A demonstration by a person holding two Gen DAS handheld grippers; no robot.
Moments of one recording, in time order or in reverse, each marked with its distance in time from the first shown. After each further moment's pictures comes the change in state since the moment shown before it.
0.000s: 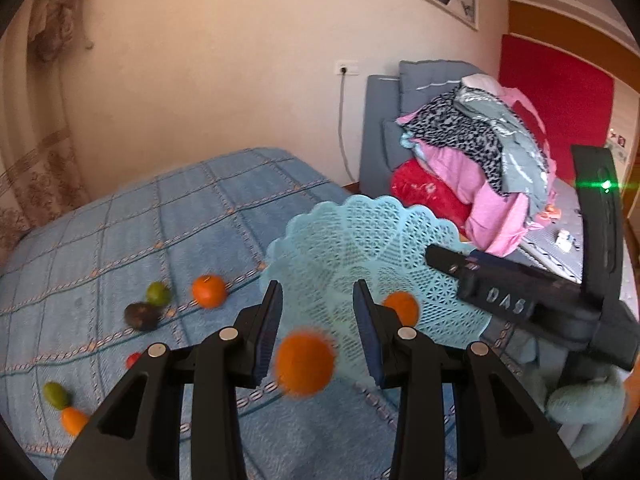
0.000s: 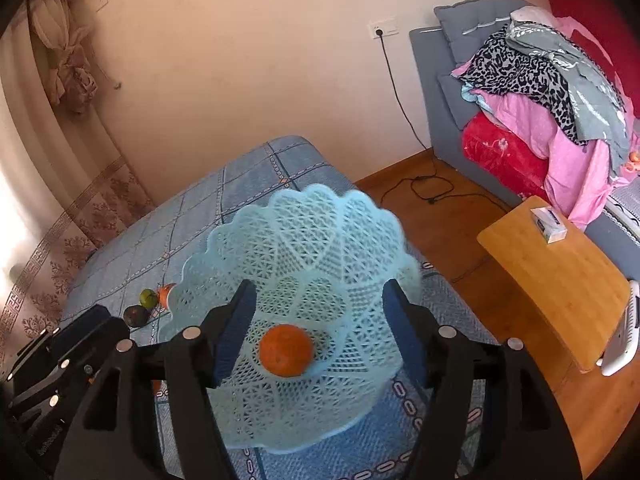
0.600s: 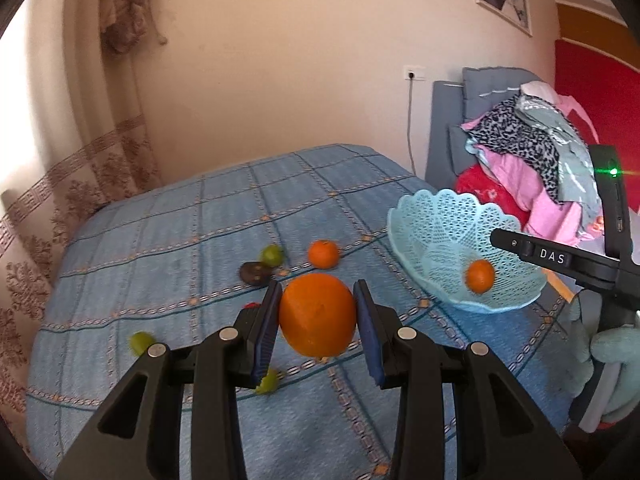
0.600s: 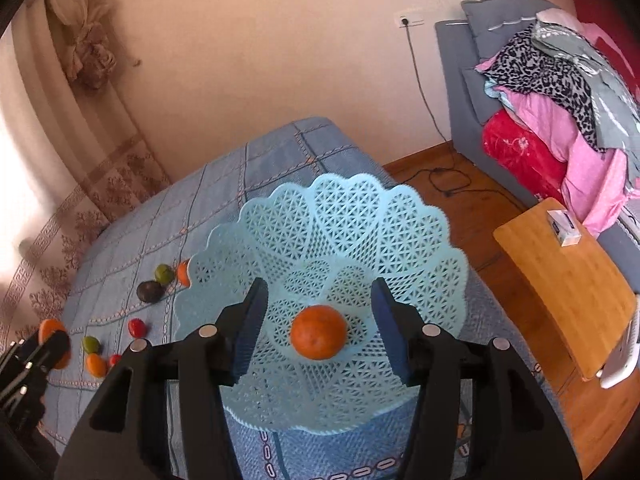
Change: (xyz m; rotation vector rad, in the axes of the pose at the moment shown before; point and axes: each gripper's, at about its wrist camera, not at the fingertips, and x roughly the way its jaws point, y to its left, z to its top) left arm -0.064 0.053 -0.035 -0.062 0.000 0.244; right arm 0.004 0.015 -0.004 -0.053 0.056 0.056
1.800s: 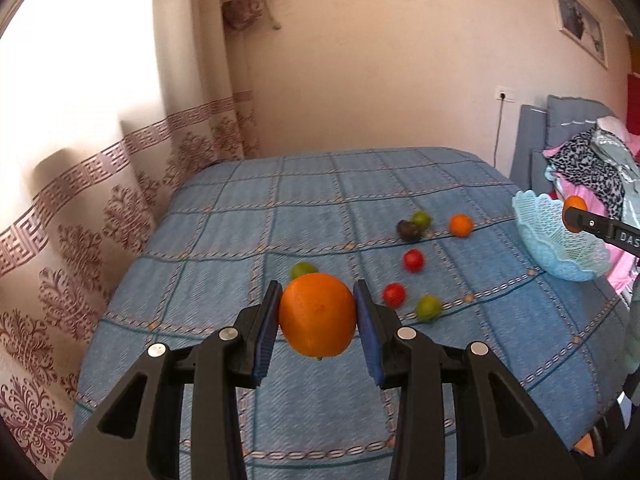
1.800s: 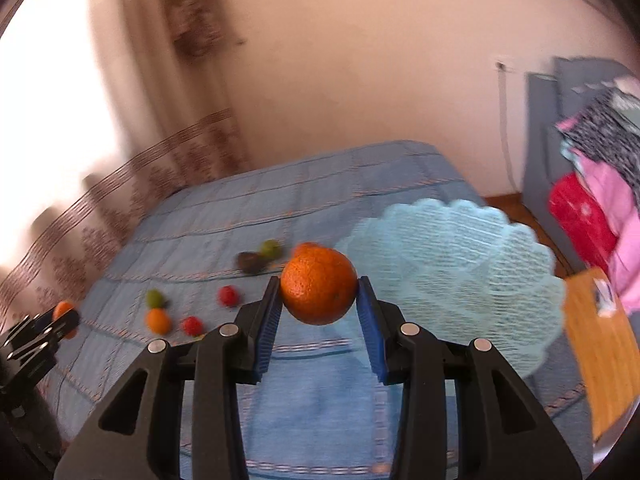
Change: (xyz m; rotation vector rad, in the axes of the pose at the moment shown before) left arm -0.082 0.114 -0.076 -0.174 -0.014 0.269; right arm -0.030 0.089 -0.023 -0.236 -0.038 0.179
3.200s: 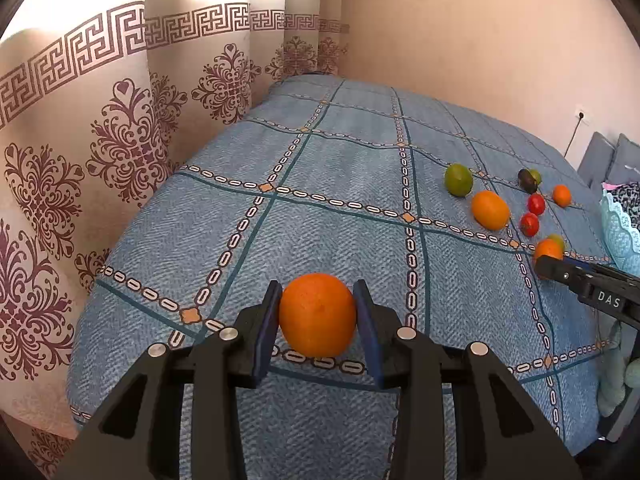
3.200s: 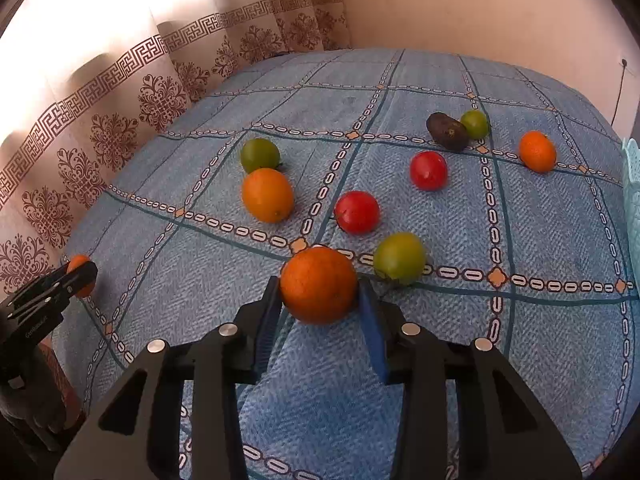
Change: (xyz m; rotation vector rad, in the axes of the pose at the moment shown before) left arm 0.021 0.128 -0.101 -0.283 0.187 0.141; right arm 0.115 0.171 -0.098 -0.281 0.349 0.231
